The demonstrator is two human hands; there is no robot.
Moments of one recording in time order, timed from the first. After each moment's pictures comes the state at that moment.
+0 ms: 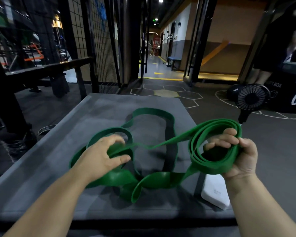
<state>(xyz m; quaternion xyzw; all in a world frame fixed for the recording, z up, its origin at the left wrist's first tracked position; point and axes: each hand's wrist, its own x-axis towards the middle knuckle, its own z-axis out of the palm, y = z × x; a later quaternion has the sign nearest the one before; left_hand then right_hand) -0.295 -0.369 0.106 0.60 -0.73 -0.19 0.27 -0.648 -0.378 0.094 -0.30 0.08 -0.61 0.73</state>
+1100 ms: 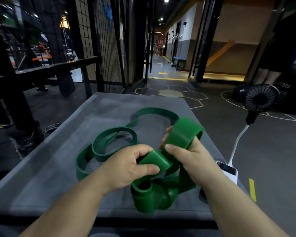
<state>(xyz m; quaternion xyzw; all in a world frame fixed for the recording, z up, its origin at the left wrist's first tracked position) -0.342 -0.336 0.123 0.37 -0.70 -0.50 0.36 -0.536 -0.351 0.121 -0.60 0.35 -0.53 0.49</state>
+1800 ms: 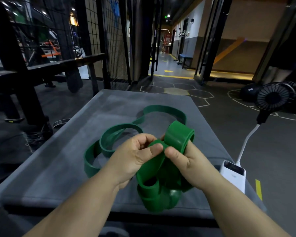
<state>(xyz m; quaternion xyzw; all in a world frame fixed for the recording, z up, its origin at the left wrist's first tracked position) -0.347 -0.334 0.122 0.37 -0.54 -0.57 0.49 -0.519 -0.344 0.113 -0.73 0.36 -0.45 0.38</state>
